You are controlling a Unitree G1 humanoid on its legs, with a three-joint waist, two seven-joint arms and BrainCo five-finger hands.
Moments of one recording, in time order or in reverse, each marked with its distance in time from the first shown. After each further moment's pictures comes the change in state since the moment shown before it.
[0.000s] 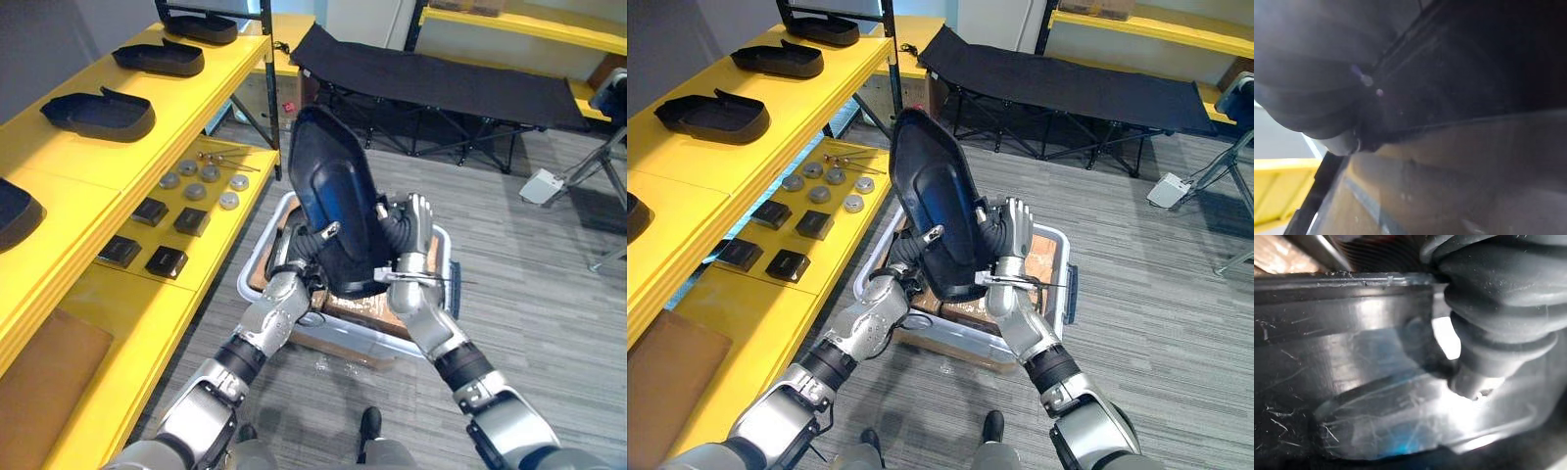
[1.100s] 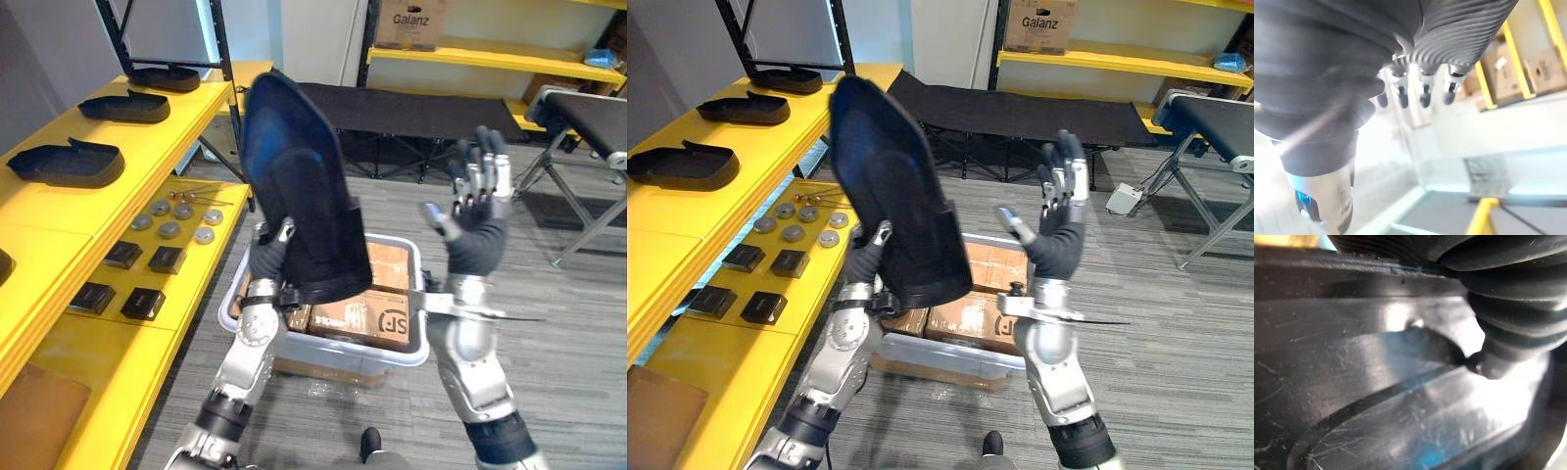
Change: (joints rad) left arm 0.442 -0.030 0.346 -0.415 0.896 -0.202 0.219; right arm 0.520 0.023 -0.310 -0.723 0.845 -0.459 0.546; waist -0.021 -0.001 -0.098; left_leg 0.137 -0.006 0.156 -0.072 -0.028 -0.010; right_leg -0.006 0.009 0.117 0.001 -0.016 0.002
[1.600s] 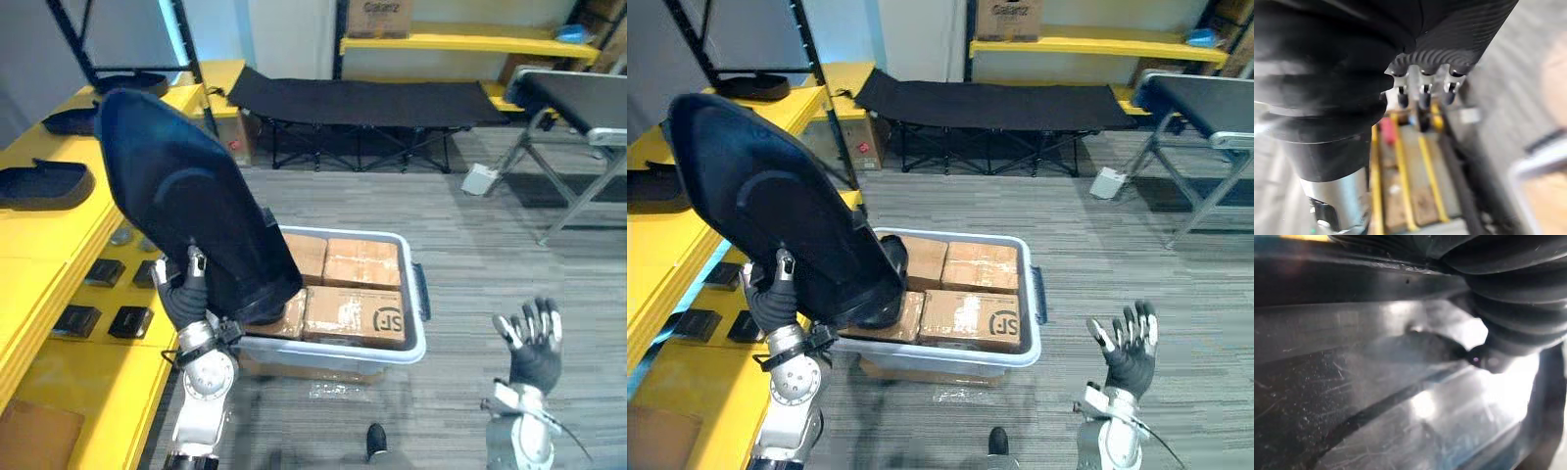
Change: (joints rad) left arm 0.294 -0.056 0.120 -0.158 0.023 -0.143 0.071; right arm 0.367 0.137 -0.278 0.350 0.029 0.138 0.043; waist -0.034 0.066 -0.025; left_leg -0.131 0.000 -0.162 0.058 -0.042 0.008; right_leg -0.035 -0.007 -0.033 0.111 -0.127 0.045
